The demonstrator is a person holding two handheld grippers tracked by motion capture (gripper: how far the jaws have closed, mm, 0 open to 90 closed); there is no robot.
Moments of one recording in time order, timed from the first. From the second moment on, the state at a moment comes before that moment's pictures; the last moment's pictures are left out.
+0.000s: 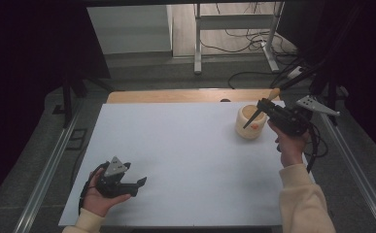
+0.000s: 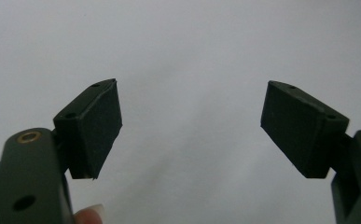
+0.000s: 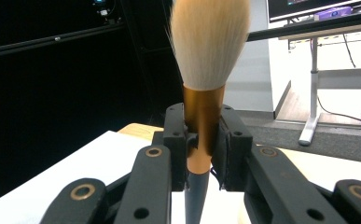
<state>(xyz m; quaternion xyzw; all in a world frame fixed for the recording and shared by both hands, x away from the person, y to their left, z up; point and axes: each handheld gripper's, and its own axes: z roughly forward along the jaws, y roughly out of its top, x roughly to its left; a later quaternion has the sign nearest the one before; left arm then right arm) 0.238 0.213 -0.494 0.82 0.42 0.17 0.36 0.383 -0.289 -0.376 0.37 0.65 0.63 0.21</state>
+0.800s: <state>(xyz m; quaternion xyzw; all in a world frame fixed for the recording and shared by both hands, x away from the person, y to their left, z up) 0.238 0.212 -0.493 0.81 0.41 0.16 0.37 0.417 -0.299 -0.355 0.40 0.65 0.60 0.23</state>
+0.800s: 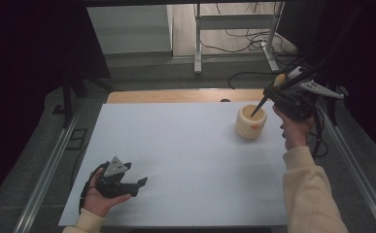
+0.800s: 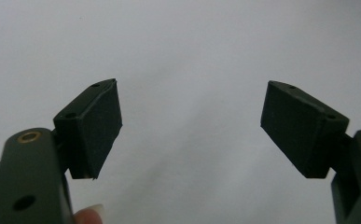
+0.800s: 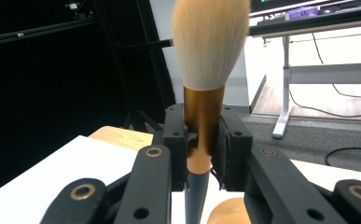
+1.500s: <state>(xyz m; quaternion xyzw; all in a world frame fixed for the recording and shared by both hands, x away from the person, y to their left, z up) 0.238 0.212 -0.494 0.82 0.41 0.16 0.37 0.445 -0.295 -0.366 0.42 0.66 0.57 0.24</state>
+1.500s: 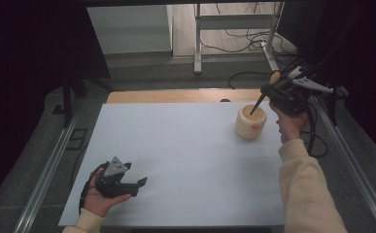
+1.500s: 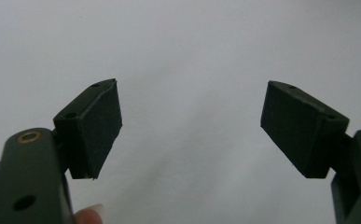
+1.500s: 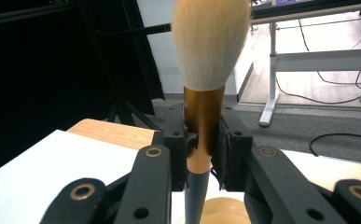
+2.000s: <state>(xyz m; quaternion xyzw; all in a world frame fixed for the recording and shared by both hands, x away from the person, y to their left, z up) 0.238 0.214 -0.494 0.82 0.42 0.16 0.37 0.453 -0.291 -0.374 0.43 0.67 0.56 0.24</state>
